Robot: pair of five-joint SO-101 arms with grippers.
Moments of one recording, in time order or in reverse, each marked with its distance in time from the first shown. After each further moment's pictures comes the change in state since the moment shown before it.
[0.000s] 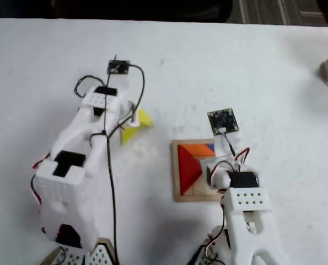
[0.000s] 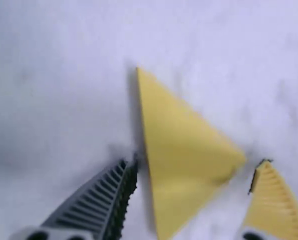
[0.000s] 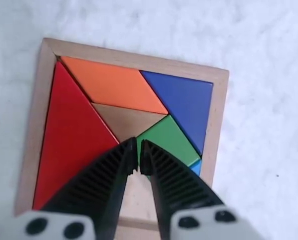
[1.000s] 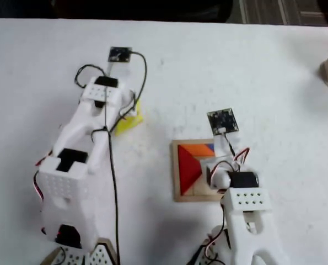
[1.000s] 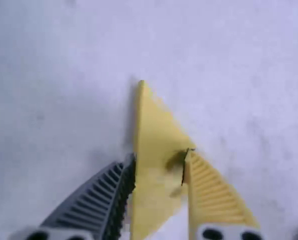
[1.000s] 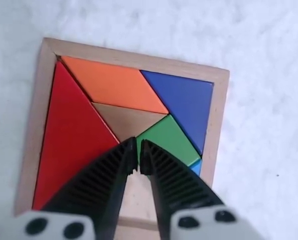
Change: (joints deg) left arm 0.6 2.9 -8.4 3.9 -1.4; right arm -0.1 0.0 0.0 0.0 0.0
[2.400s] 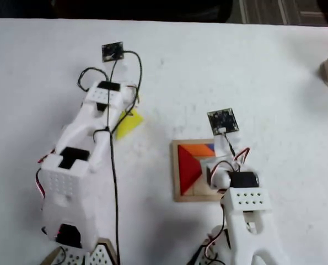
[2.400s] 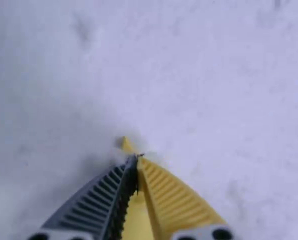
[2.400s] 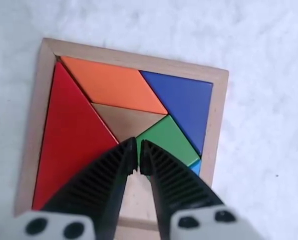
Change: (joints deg) left arm -0.1 0.7 1.8 -13.9 12.2; right arm 0.1 0.0 0.0 0.0 0.0
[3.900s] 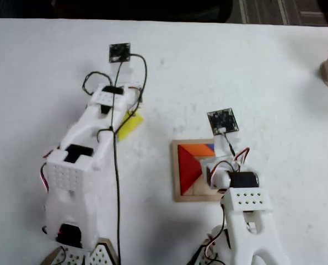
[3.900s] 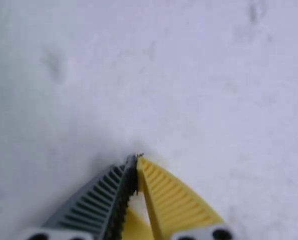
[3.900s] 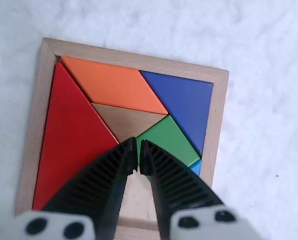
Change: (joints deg) left arm 0.5 4.0 -0.3 -9.0 -4.8; right arm -0.1 0.0 0.0 0.0 0.0
